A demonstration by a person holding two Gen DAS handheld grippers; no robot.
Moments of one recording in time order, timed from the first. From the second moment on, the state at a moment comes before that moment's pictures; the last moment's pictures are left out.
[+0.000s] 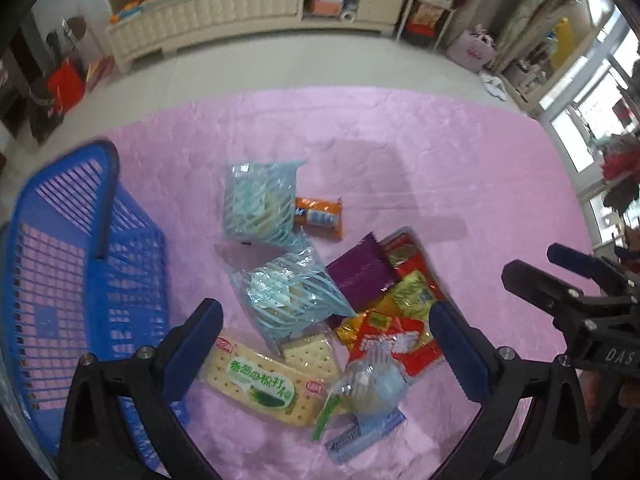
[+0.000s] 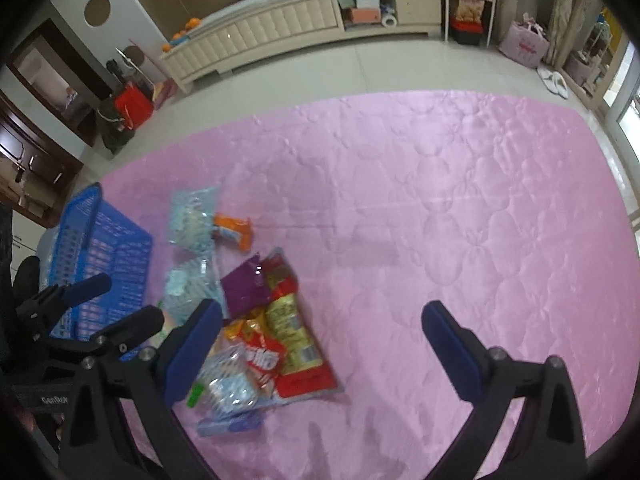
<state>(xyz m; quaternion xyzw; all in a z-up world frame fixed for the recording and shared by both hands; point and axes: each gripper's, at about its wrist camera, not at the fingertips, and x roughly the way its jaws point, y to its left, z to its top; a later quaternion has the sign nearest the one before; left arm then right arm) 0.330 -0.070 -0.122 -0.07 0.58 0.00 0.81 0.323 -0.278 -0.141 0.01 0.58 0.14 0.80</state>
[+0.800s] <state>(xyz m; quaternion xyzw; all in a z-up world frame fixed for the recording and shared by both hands) 0.381 -0.055 -0.199 -0.06 0.64 0.06 0.76 0.361 -0.247 -0.203 -0.03 0.61 0.16 0.78</state>
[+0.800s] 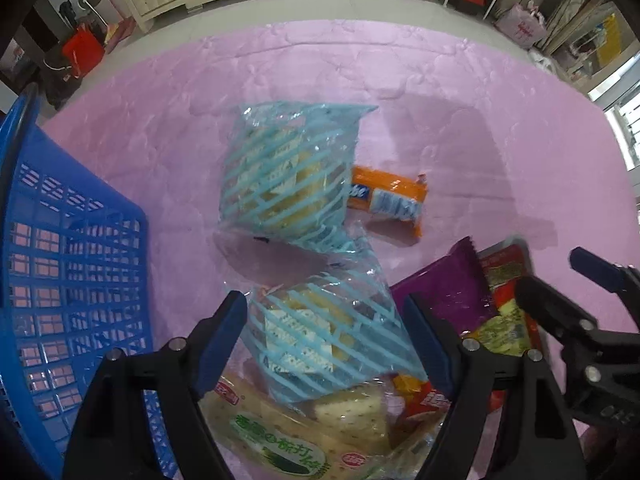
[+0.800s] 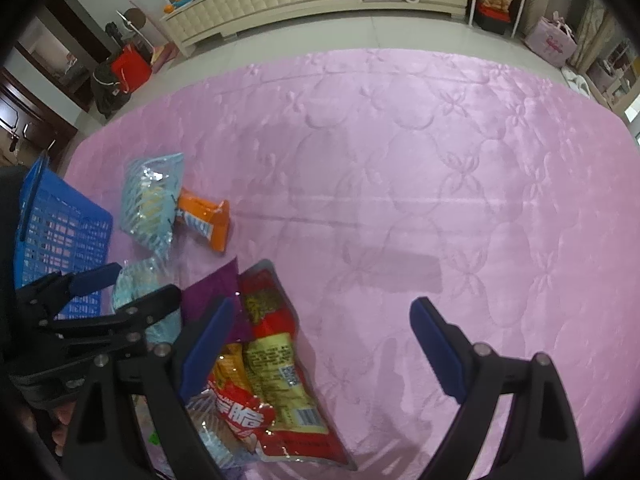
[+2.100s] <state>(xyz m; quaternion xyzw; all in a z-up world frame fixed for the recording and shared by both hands) 0.309 0.042 -0.073 -0.09 0.51 0.06 0.86 0.355 -0.147 -0.152 0.00 0.60 0.22 0.77</state>
